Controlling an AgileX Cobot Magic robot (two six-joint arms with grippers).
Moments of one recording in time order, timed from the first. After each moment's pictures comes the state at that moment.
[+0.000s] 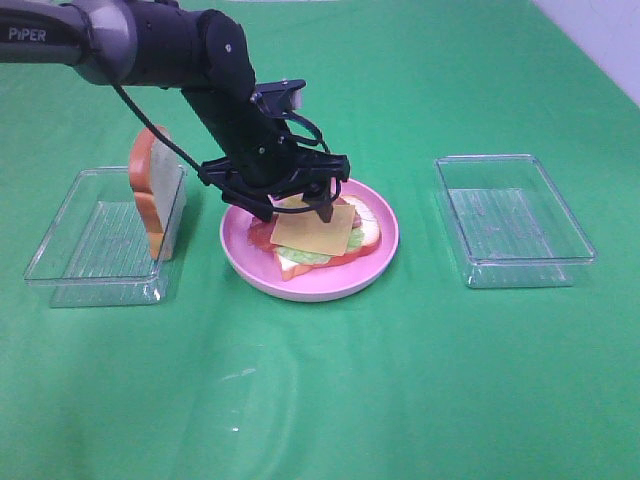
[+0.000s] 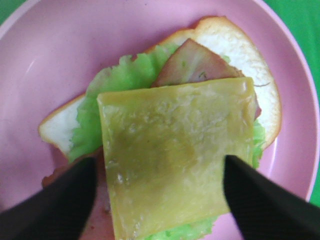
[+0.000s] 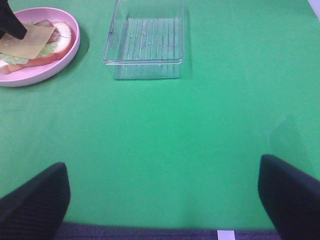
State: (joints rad) left arm -0.53 2.29 -1.77 -0.28 0.75 -0.14; right arm 0.05 0.00 -0.46 0.00 1.10 0.01
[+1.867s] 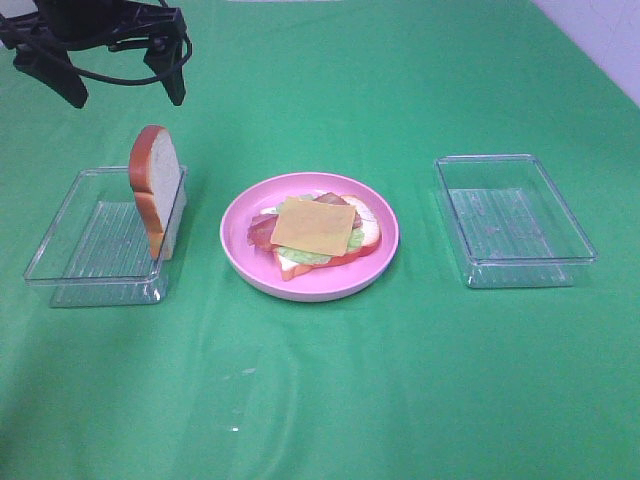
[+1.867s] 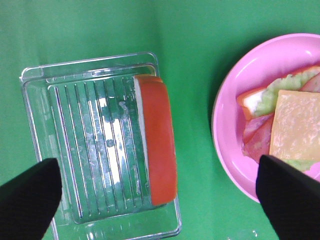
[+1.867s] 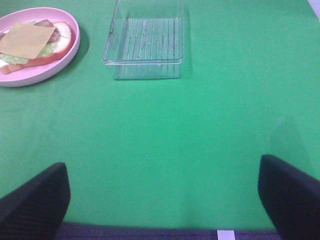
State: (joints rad) left arm -0.26 2.09 -1.97 -0.09 1.22 -0.17; right arm 0.05 0.00 -0.46 0.00 1.10 0.01
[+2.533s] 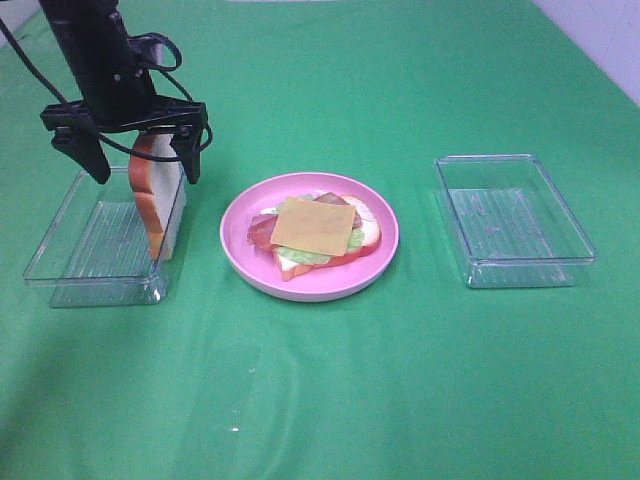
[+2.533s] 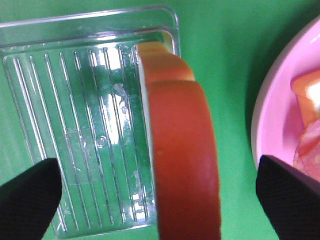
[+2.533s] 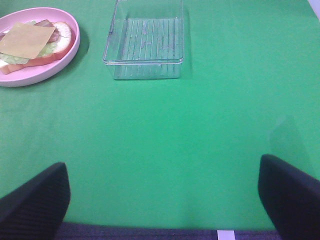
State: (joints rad) left arm -0.26 2.27 -1.97 -0.09 1.22 -0.18; right arm 0.05 0.00 -0.46 0.00 1.10 0.01
